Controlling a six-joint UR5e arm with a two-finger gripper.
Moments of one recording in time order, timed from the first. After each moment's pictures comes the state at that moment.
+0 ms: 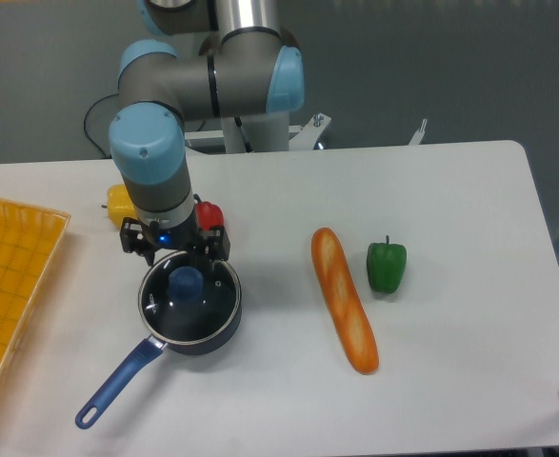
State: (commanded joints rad) arm 2.17 -1.87 -1.59 -1.22 1.53 0.19
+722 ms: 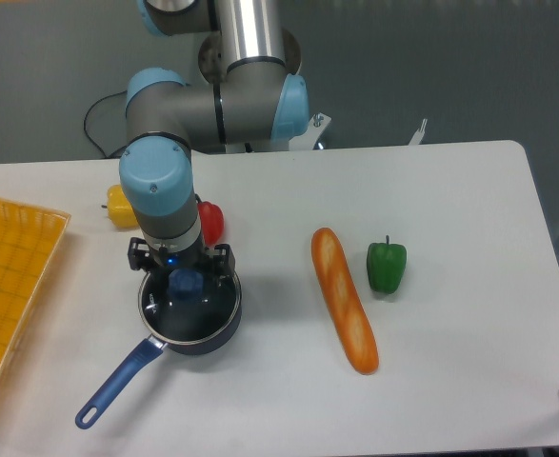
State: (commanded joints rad) arm 2.17 -1.92 -1.58 -1.22 1.53 0.18
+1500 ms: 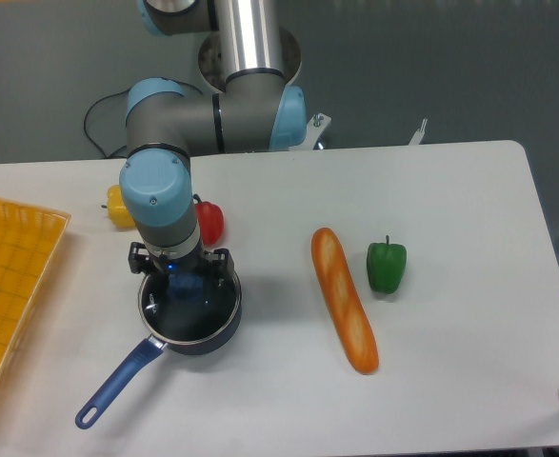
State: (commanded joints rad) arm 2.16 -1.94 -1.58 -1.22 1.53 0.18
